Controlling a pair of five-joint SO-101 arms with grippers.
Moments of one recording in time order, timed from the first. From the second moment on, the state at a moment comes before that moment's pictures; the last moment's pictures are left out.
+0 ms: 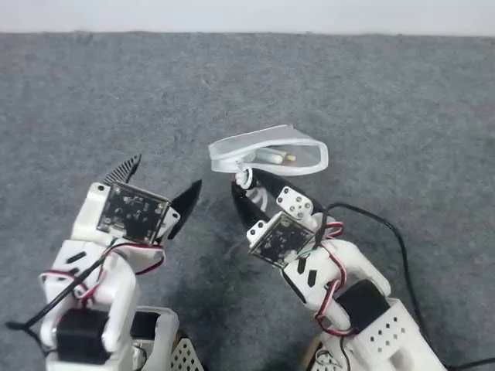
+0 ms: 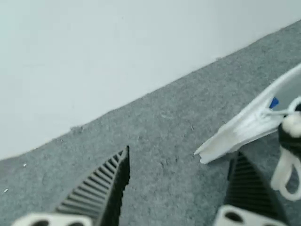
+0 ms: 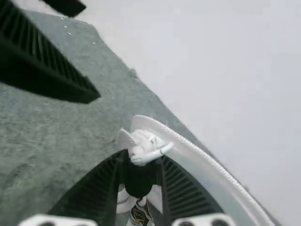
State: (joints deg) left arm -1.6 -84.1 52.1 66.3 -18.6; right arm -39.5 -76.9 69.4 27.9 27.1
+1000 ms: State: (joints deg) left arm 21.0 -86.7 70.1 55.3 -18.3; right arm -42.2 -86.2 50.7 62.7 35.6
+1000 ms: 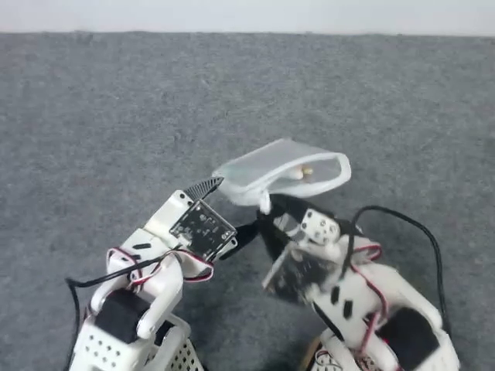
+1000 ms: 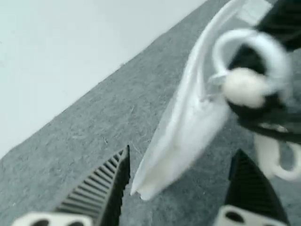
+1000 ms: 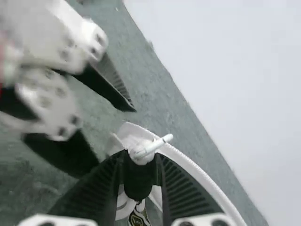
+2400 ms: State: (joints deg) left arm 27.3 -86.7 71.6 51.3 -15.3; right arm -32.0 -85.8 66.0 28.7 30.2
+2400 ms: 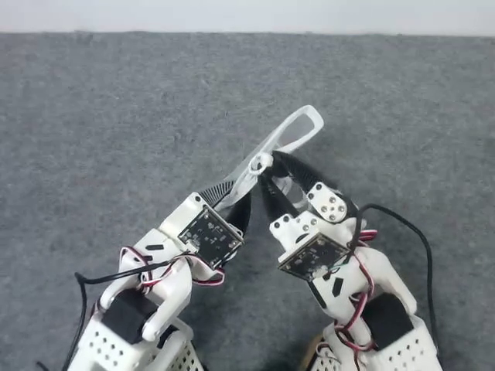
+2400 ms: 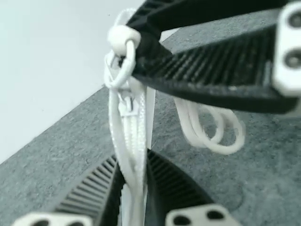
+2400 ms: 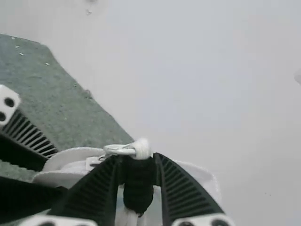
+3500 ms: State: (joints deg) left arm 25.3 -87.3 71.5 50.9 -15.3; right arm -22.9 -67.1 66.5 6.3 23.9
